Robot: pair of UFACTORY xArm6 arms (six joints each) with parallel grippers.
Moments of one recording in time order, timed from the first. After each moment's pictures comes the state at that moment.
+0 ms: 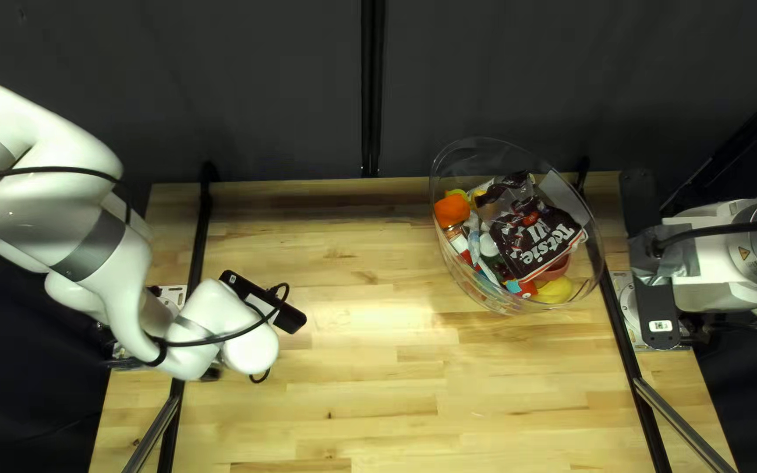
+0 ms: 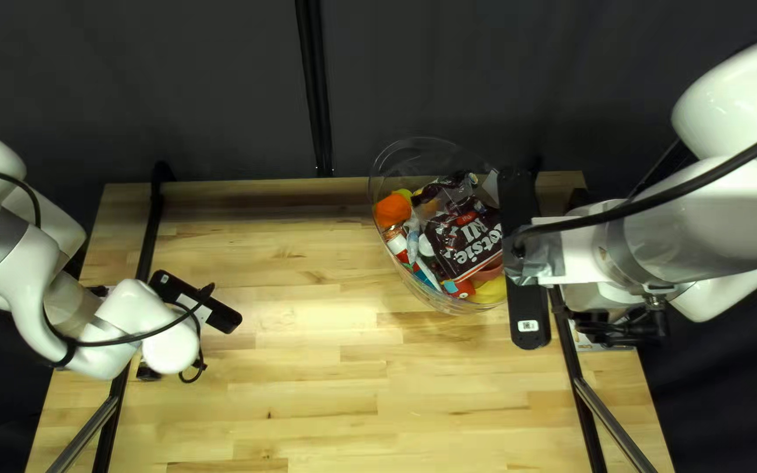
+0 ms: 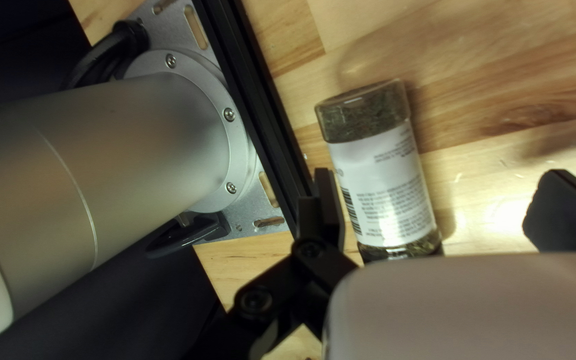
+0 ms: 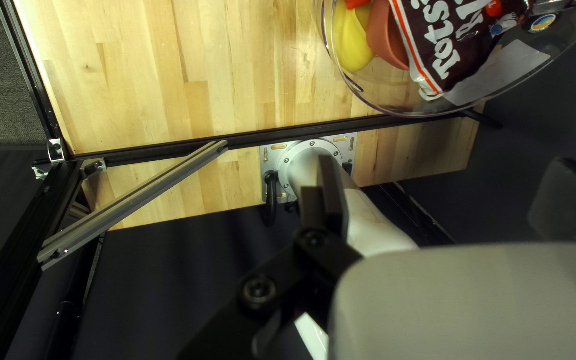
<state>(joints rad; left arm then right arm) -0.40 -0.25 -0.33 0.03 1.08 -1.56 0.64 -0.42 -1.41 -0.24 2.01 0.53</state>
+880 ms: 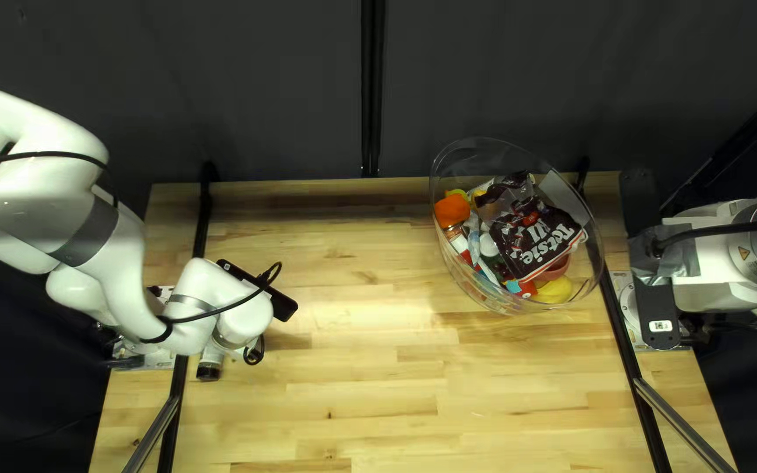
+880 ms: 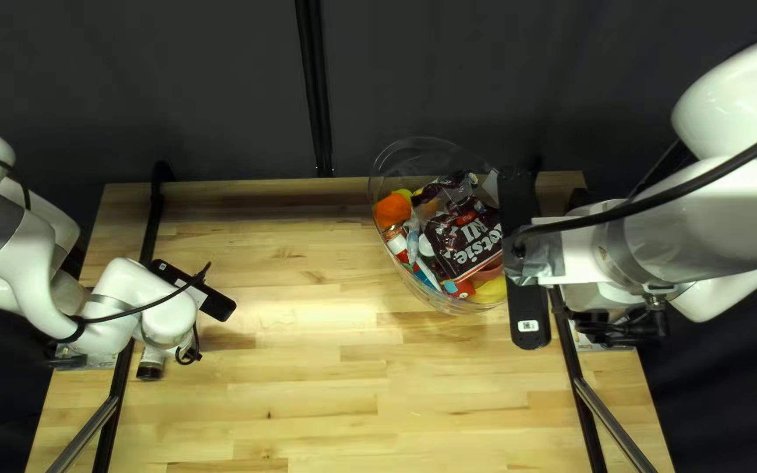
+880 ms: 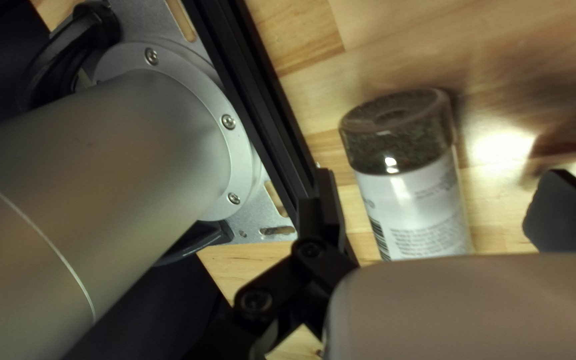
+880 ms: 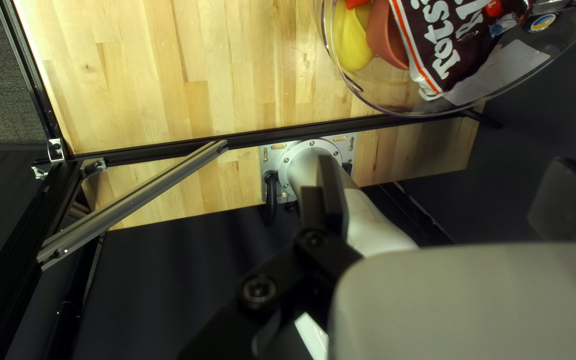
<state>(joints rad) -0.27 -0.34 -0.19 -0.06 0.97 -1.35 0.64 -0.42 -1.41 -0.24 2.01 0.53</state>
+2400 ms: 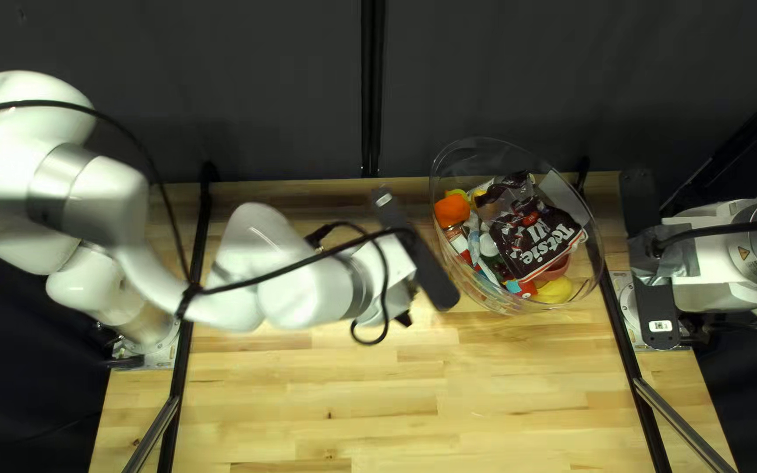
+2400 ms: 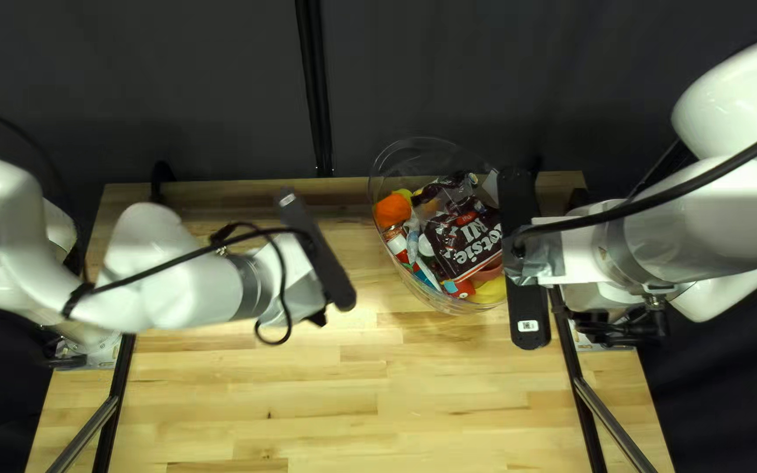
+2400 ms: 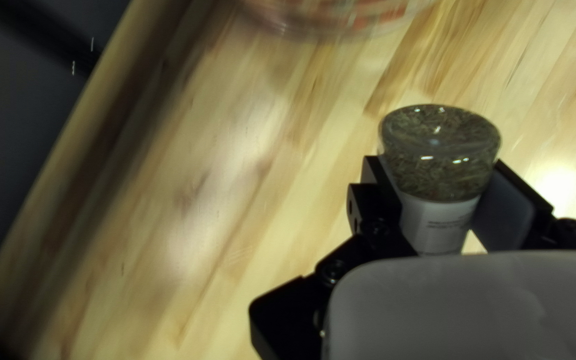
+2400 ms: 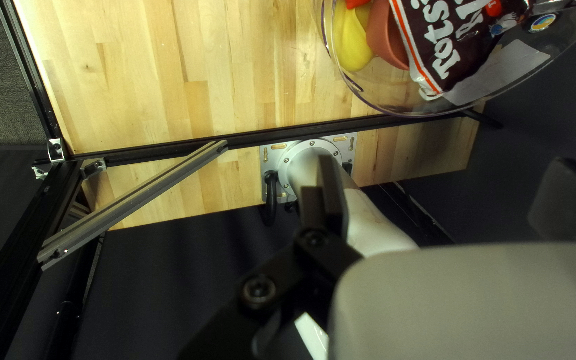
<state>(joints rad) -0.15 -0.13 -1.05 0.71 0.69 -0.91 0.64 -0.42 -1.41 -0.24 2.01 0.53</state>
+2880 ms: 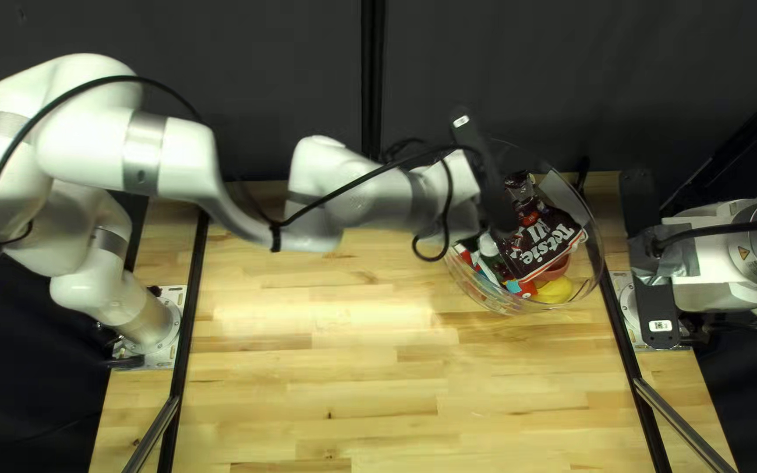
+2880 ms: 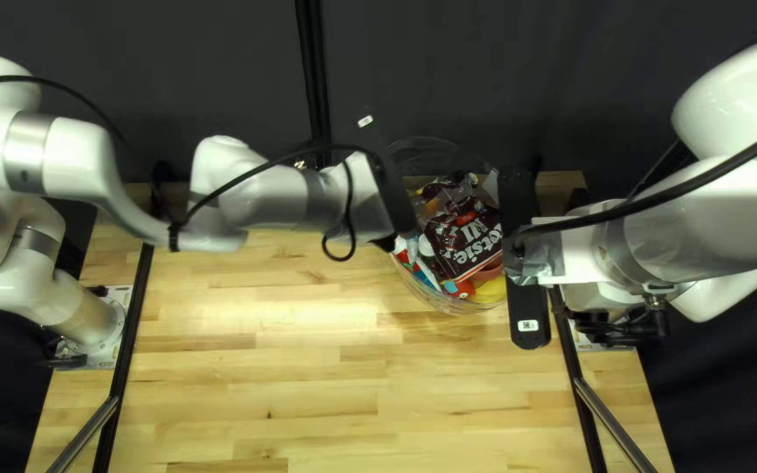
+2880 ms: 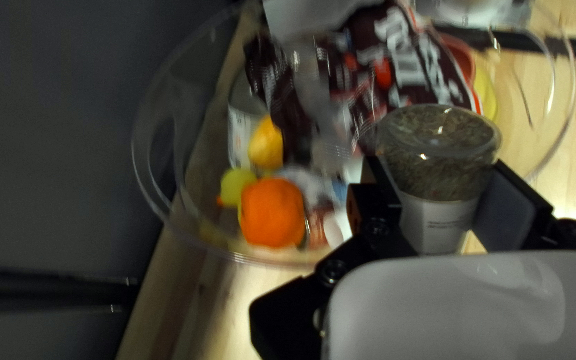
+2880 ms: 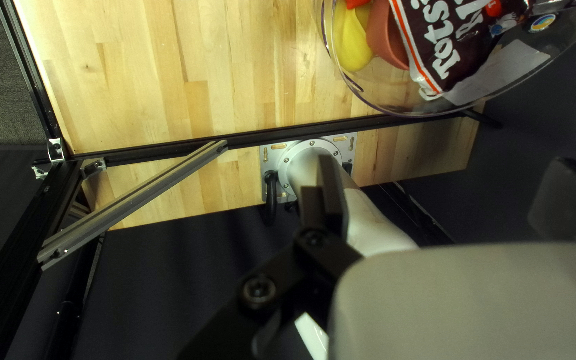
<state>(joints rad) 0.04 0.13 -1.36 0.65 0.50 -0.61 0.64 -0.42 -1.41 -0.24 2.01 0.53</state>
